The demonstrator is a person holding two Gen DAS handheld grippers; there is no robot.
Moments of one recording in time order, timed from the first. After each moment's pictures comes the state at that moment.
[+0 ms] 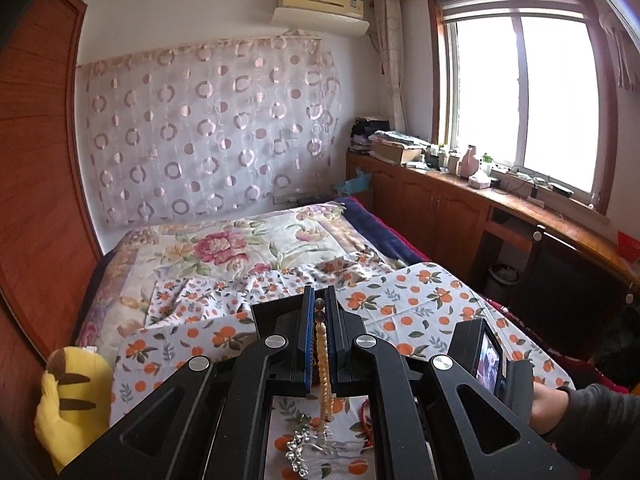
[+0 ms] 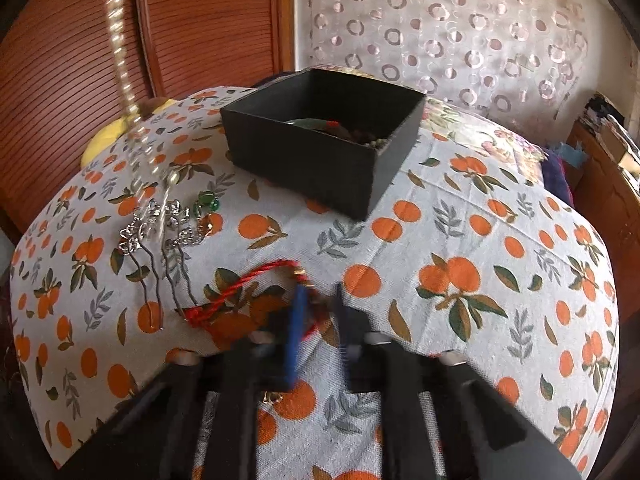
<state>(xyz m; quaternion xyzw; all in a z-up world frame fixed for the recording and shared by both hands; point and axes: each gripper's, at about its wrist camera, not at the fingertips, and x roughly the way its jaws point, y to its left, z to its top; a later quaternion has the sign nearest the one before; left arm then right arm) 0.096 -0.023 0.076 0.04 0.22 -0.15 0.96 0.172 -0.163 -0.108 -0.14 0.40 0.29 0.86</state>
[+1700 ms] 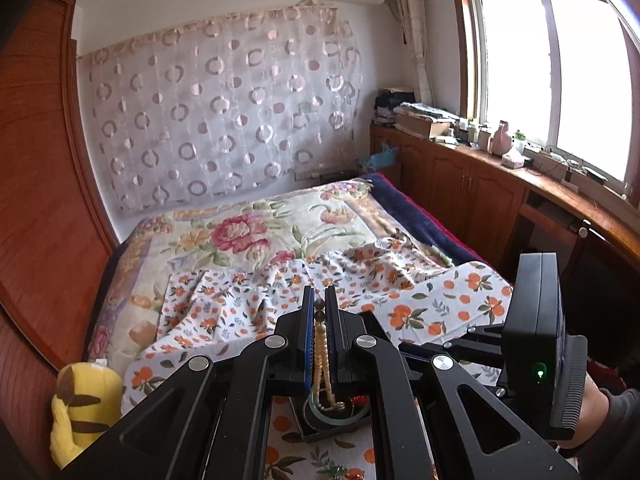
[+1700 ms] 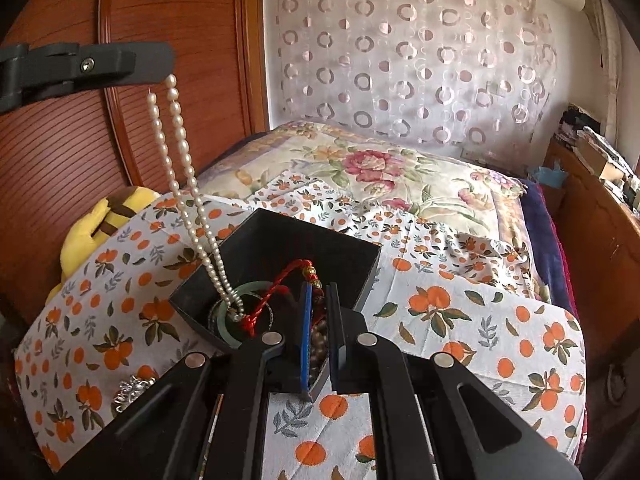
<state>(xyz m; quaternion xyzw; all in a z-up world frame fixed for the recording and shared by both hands) 0.195 -0.030 0.071 0.07 0.27 -0.10 0.95 0.253 -0.148 -0.032 -0.09 0.34 0.25 0.90</state>
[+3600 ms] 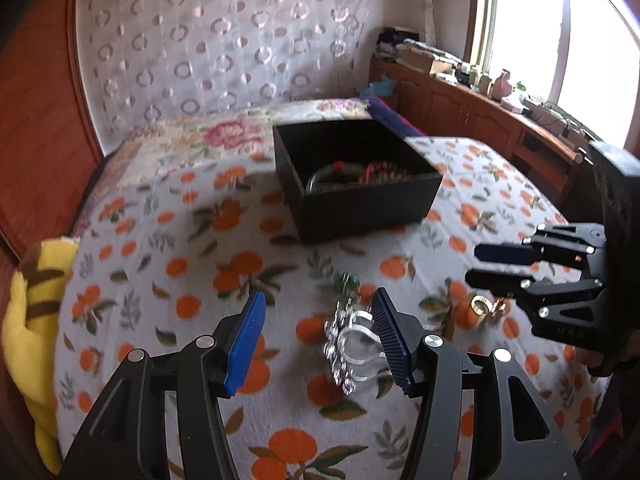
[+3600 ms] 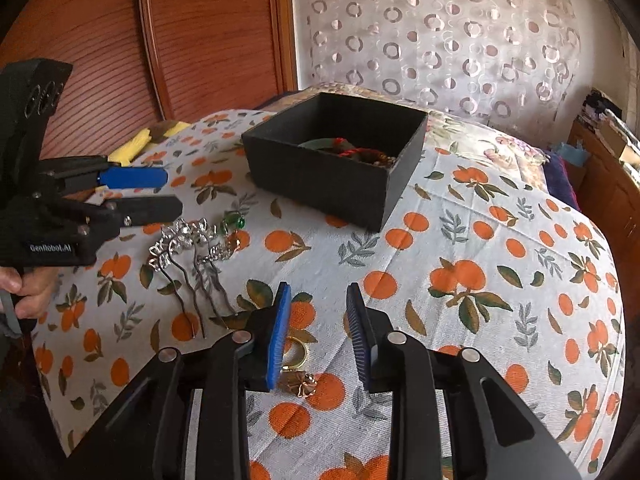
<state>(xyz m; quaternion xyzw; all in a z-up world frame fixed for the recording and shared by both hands) 0.121 0.015 -0.078 0.03 0.39 -0.11 0.91 0.154 -0.165 -0.097 -0.11 0.38 0.29 0.87</state>
